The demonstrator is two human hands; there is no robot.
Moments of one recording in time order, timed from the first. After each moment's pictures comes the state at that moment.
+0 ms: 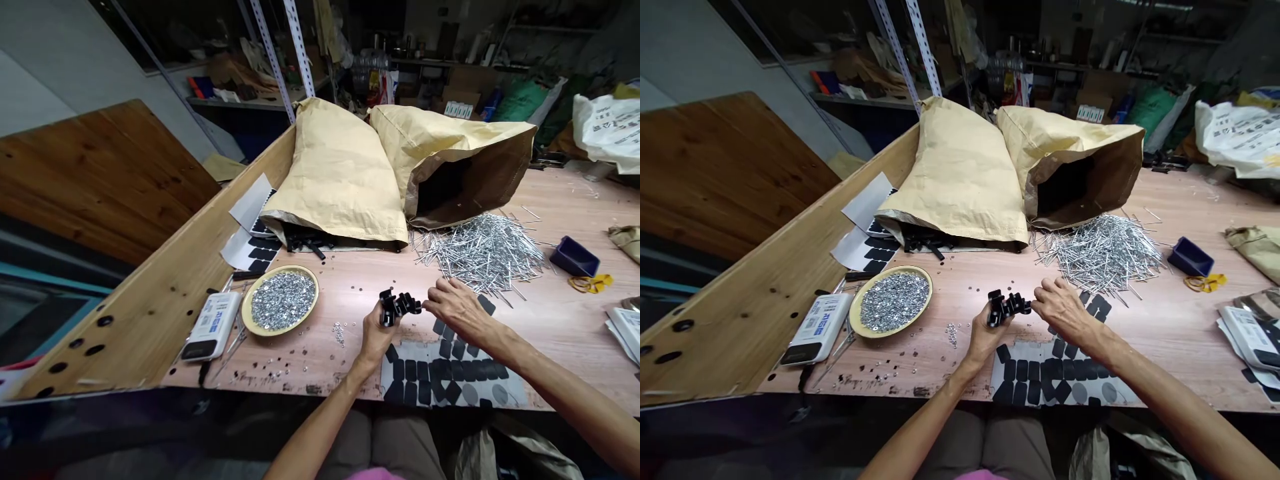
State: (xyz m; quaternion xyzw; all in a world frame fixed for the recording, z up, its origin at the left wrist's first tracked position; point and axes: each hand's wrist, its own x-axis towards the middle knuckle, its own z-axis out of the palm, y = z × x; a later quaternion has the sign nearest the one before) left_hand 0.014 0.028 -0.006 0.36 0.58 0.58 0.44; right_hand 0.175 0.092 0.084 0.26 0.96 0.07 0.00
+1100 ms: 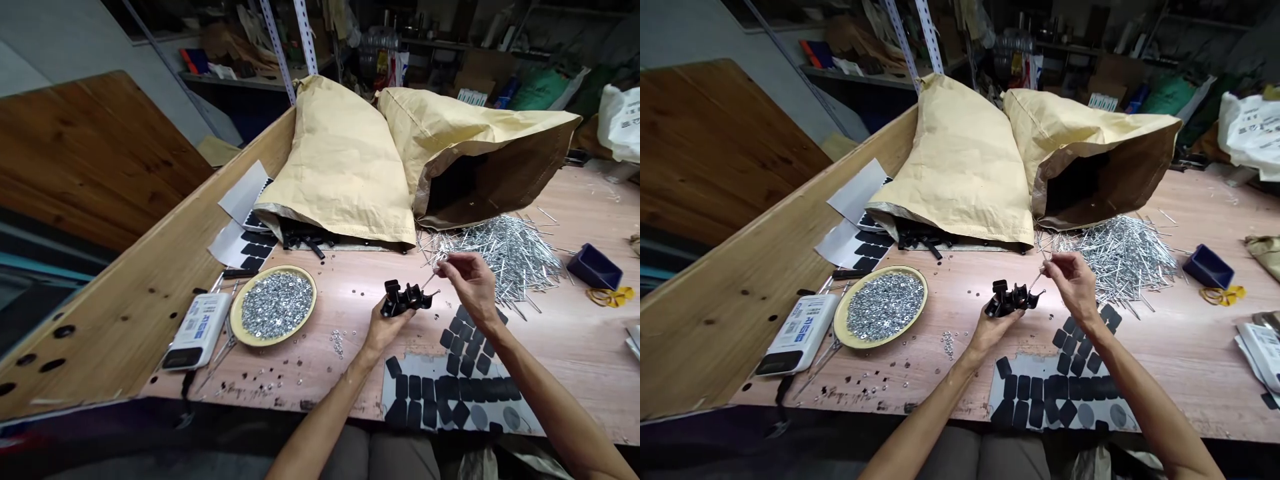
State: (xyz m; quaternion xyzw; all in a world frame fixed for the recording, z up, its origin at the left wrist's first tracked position) left_hand 0.013 0.069 -0.019 0.29 0.51 0.60 0.55; right_hand 0.154 0.148 0.058 0.43 0.66 -0.36 -0.49
